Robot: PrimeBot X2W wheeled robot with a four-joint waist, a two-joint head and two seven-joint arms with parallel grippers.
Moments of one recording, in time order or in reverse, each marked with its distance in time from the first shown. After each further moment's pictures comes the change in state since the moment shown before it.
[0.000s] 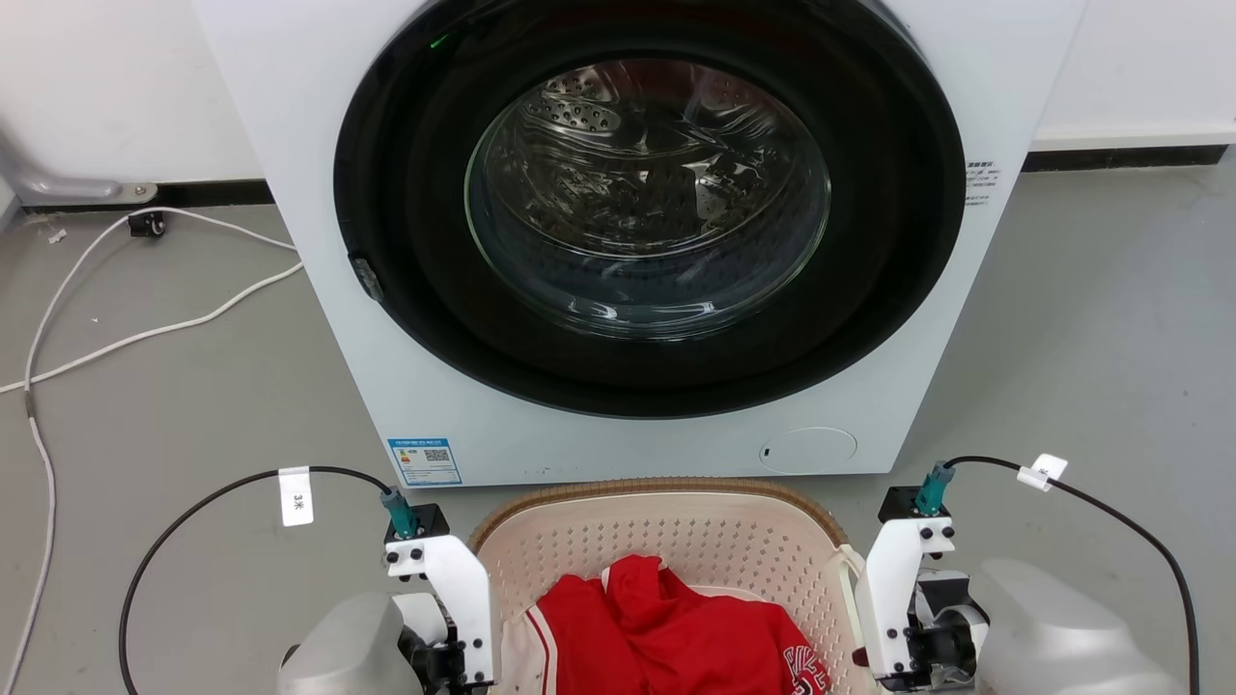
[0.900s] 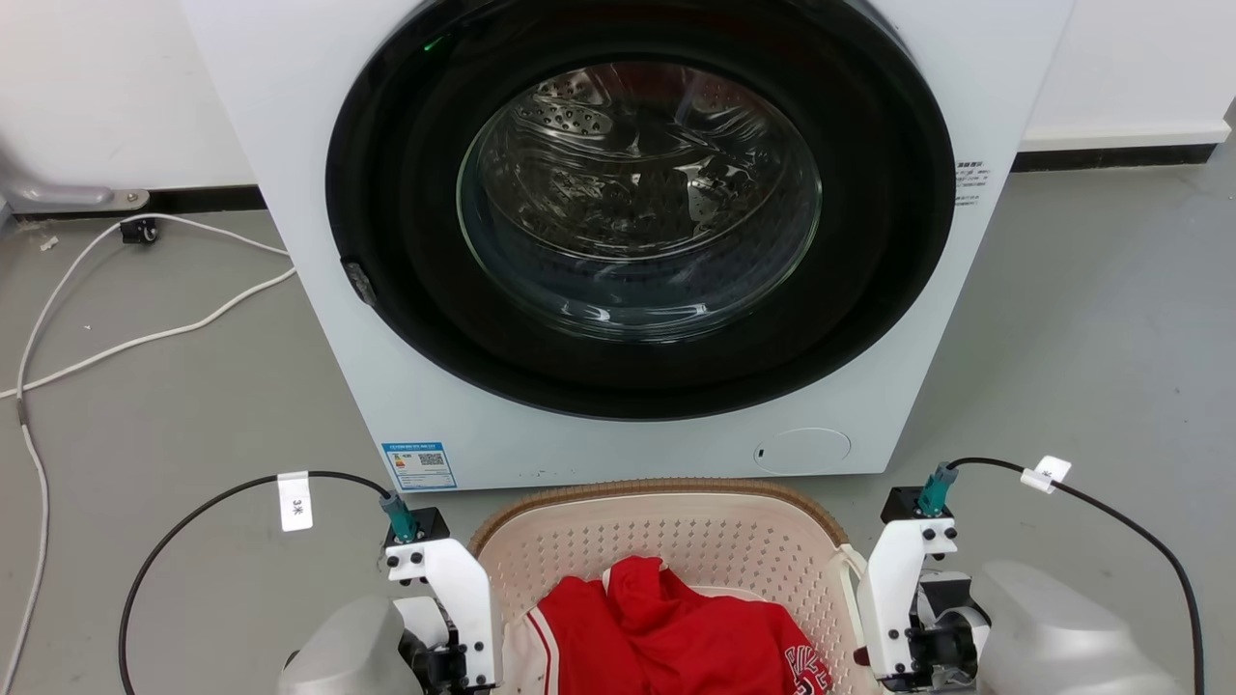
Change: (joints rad) left arm 0.006 -0.001 -0.025 0.000 -0.039 0.004 -0.007; right arm 0.000 0.002 0.013 0.007 0.014 0.000 -0.016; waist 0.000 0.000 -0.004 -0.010
